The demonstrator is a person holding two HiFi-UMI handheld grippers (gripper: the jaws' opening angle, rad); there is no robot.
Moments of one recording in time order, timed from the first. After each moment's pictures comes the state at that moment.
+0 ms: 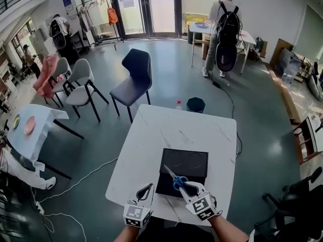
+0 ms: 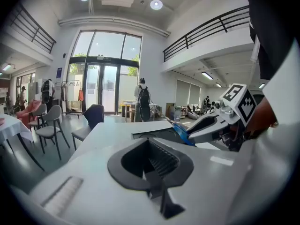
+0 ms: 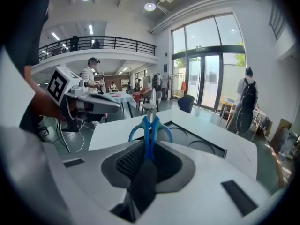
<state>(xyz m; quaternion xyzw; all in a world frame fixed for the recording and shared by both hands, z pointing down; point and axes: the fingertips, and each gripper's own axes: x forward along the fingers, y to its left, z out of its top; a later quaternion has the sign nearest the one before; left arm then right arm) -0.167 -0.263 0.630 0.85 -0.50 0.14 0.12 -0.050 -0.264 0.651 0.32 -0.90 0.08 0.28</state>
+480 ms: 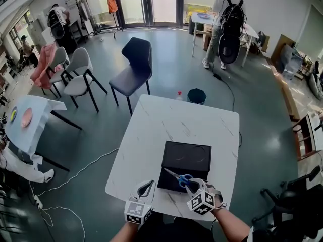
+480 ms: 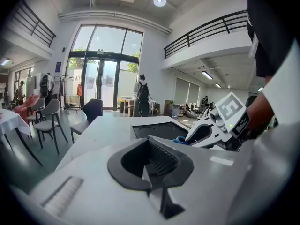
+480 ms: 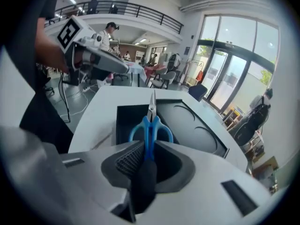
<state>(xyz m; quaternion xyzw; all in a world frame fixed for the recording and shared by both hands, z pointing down) -0.175 -0.258 0.651 0.85 -0.48 0.15 0.14 -0.039 -0.254 0.719 0.25 -0.86 -0.01 0.45</state>
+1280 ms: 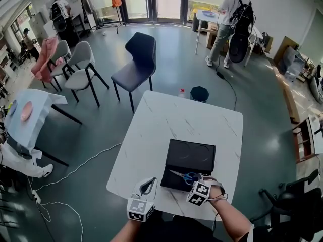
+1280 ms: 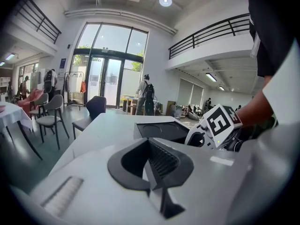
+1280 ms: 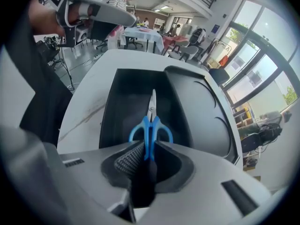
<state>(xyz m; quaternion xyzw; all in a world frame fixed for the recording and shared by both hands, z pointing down) -0.188 -0.263 0.662 0.84 -0.49 0.14 0.16 -0.028 -0.262 0.780 0.15 -0.77 -0.03 0.62</state>
